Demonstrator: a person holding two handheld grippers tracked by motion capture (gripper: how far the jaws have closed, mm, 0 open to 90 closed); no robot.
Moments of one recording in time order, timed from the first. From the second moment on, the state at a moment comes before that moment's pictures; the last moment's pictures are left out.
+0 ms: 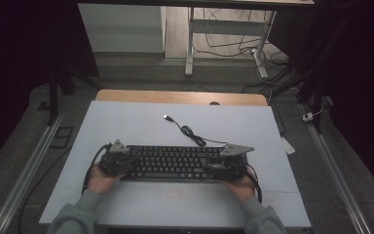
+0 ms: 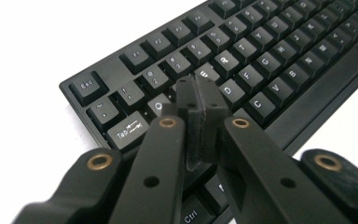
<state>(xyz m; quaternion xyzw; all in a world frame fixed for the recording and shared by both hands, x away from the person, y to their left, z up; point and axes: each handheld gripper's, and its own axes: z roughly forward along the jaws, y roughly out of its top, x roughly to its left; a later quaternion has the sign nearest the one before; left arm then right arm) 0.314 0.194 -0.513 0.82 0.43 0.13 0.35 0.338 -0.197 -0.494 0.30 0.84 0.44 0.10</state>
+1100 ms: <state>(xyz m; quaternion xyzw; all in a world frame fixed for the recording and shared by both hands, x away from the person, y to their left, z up) 0.306 0.190 -0.508 0.81 0.42 0.17 0.37 0.339 -0.195 -0.496 0.29 0.84 0.44 0.10</state>
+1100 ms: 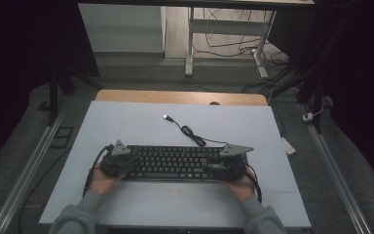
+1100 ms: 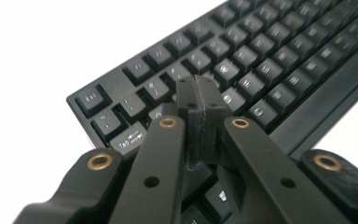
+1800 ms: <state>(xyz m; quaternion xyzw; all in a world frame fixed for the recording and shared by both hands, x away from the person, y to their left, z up) 0.293 0.209 -0.492 0.79 0.43 0.13 0.41 0.339 -0.199 -0.491 0.29 0.84 0.44 0.11</state>
